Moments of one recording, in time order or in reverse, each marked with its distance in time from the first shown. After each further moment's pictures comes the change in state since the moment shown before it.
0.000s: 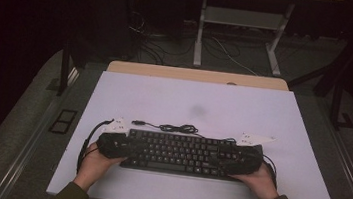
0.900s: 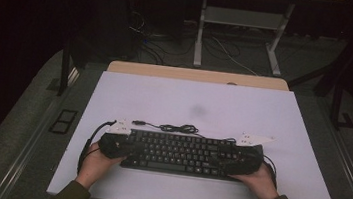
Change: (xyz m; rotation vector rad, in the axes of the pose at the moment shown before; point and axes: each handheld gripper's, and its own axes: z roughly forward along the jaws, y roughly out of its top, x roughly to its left) left arm 0.005 -0.005 0.008 0.067 0.015 0.005; right arm 0.001 0.000 0.001 0.002 0.000 -0.002
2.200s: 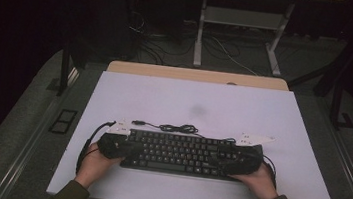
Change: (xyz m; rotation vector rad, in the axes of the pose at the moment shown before) left arm 0.005 -0.005 0.002 0.043 0.006 0.004; right arm 0.000 0.000 0.000 -0.001 -0.001 0.002
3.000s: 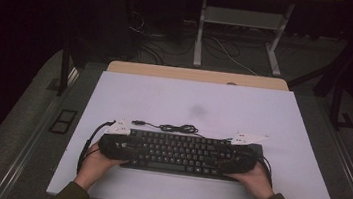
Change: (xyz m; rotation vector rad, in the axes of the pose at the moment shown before) left arm -0.009 0.006 -0.004 -0.088 -0.016 -0.008; right arm 0.004 0.005 0.010 0.011 0.021 -0.006
